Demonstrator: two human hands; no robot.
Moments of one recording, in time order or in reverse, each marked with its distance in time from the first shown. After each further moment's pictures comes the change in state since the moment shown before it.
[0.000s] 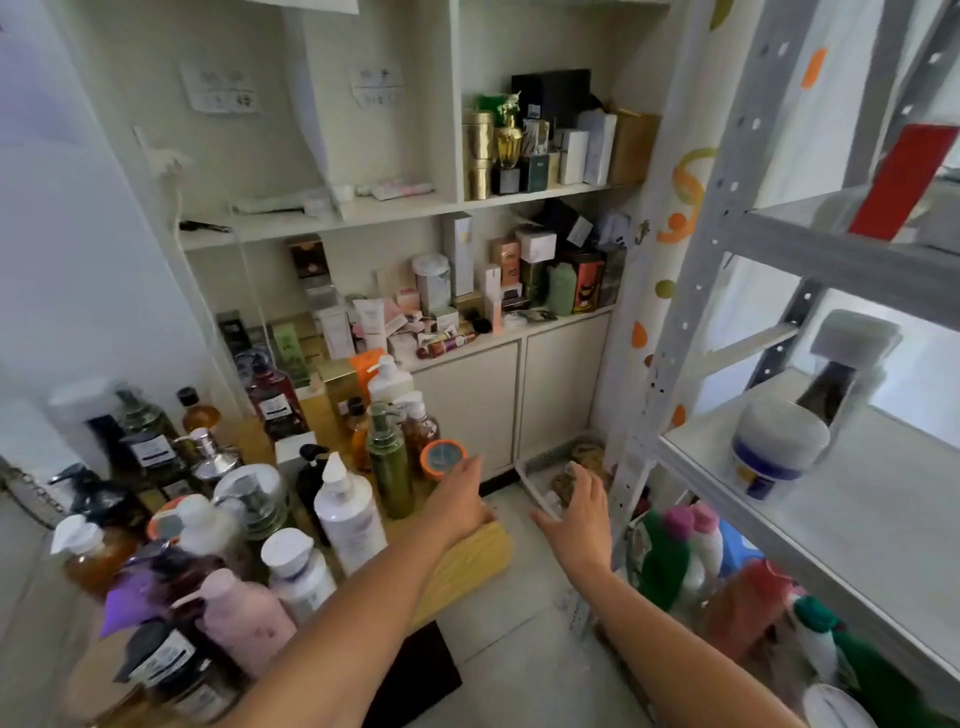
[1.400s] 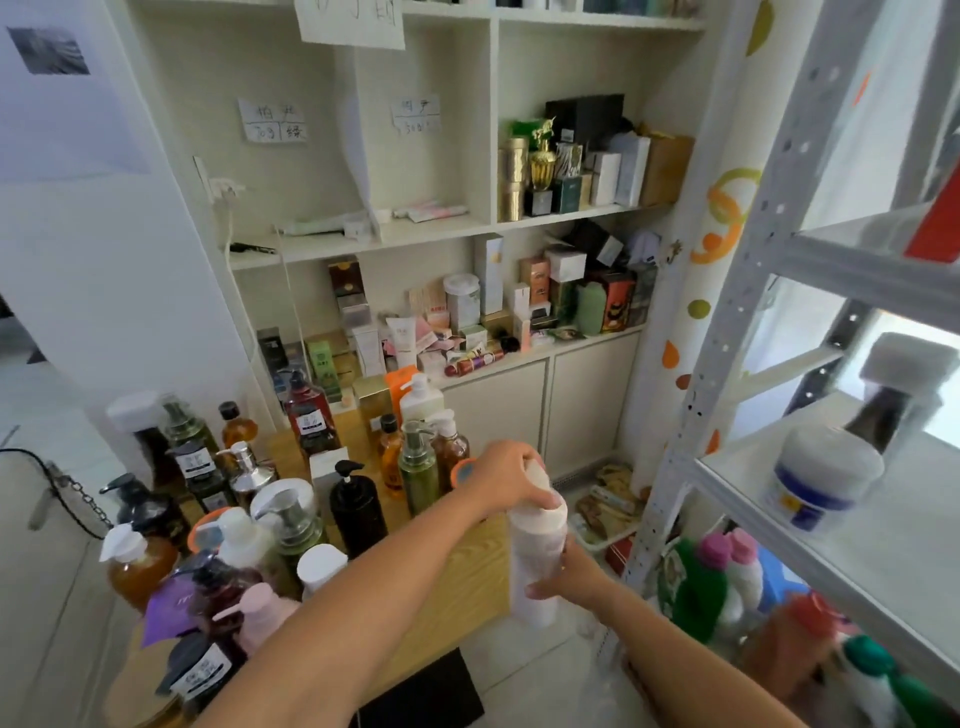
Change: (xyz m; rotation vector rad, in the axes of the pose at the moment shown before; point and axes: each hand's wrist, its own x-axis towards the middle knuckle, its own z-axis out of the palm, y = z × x) left_hand -0.004 0.034 -0.062 -0.123 0.055 0.119; right_hand -0.001 0.000 0.032 0.225 -0.611 0.055
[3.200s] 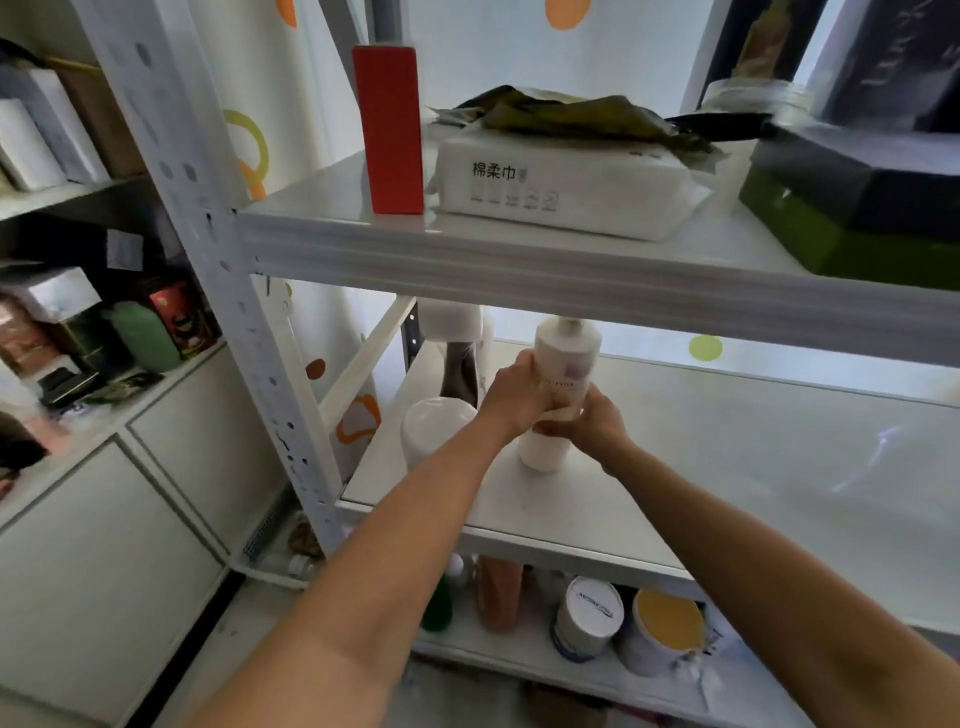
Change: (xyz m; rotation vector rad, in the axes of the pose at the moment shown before) left_hand 0.174 0.340 0.251 -0.306 -0.507 0.571; right_hand -0.107 0.130 -0.362 0.164 1.144 0.357
